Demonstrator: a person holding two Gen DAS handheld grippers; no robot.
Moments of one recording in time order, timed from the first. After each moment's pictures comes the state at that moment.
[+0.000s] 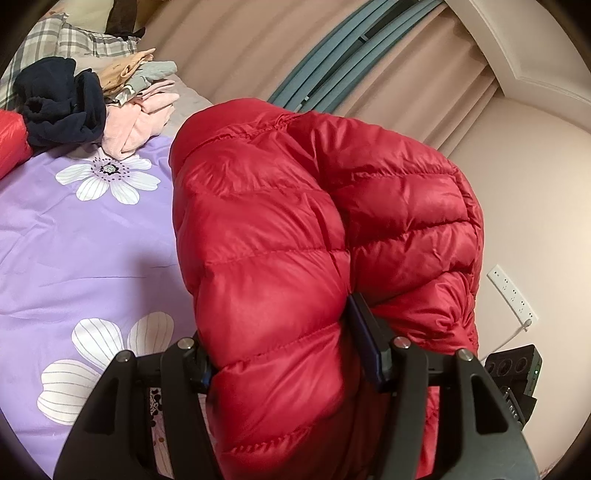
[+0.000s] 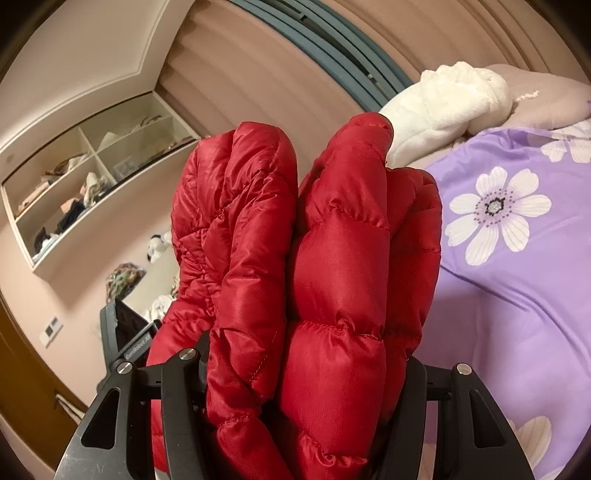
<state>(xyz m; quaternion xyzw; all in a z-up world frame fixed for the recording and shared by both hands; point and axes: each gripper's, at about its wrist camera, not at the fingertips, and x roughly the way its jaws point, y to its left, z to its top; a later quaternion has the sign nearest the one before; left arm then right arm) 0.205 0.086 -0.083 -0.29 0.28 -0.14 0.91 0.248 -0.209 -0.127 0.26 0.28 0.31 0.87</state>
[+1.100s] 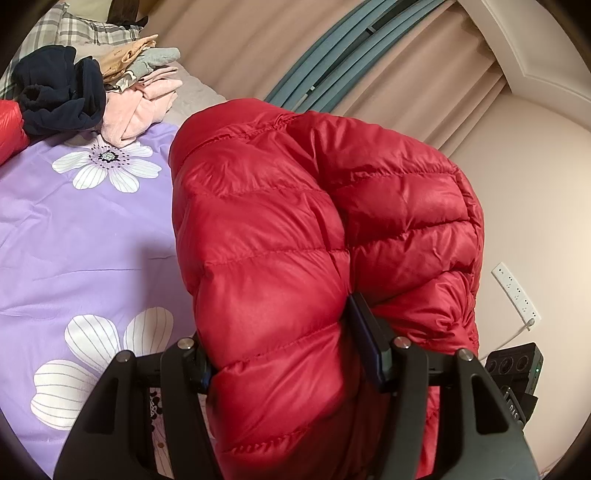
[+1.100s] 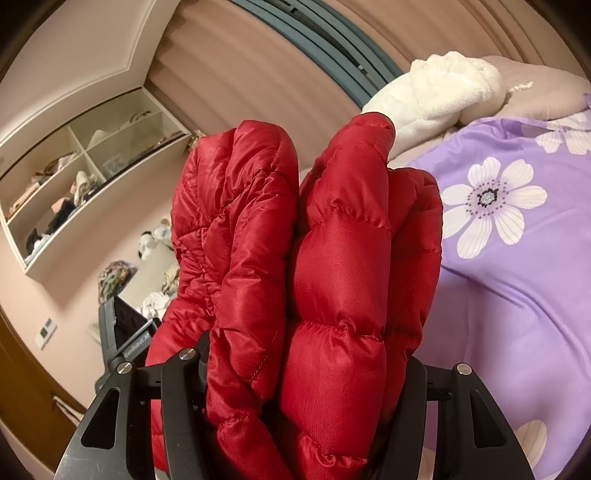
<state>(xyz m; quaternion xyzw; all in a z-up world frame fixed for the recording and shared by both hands) 0.215 0.087 -0.095 -0.30 0.30 -0.15 0.90 0.252 -0.201 -0.127 0.26 0.30 0.30 0.87</state>
